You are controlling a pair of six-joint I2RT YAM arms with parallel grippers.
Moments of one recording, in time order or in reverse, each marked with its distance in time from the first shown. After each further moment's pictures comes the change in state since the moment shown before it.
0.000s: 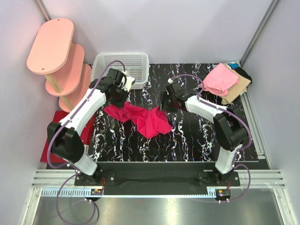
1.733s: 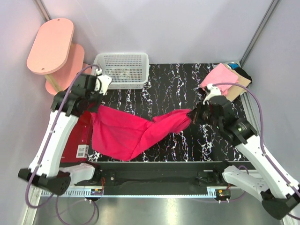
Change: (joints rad) left arm 0.059 -0.432 0.073 -0.283 -0.270 0.136; right arm -0.005 -0.974 -0.249 -0.362 0.062 -0.033
